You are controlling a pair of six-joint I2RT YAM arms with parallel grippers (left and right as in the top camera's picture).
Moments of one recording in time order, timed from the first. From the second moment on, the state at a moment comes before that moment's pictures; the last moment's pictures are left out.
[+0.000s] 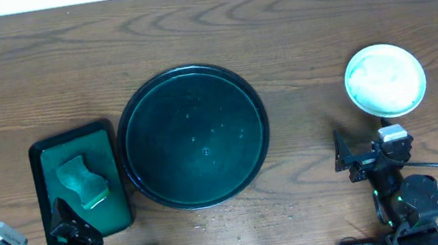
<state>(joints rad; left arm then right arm) 0.22 0.44 1.26 -1.21 -0.17 -0.33 0.13 0.11 0.01 -0.07 -0.02 0.06</state>
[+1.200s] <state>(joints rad) 0.00 0.10 0.61 -0.29 -0.25 -0.36 0.13 0.11 0.01 -0.07 -0.02 0.06</state>
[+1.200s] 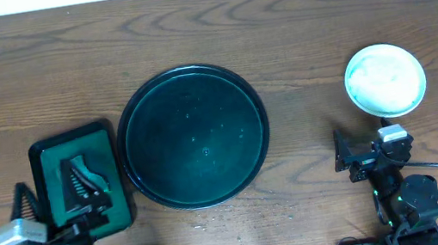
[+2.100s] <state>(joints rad) 0.00 0.01 0.04 0.33 -0.24 -0.65 0.13 0.11 0.01 -0.07 -0.02 0.06</state>
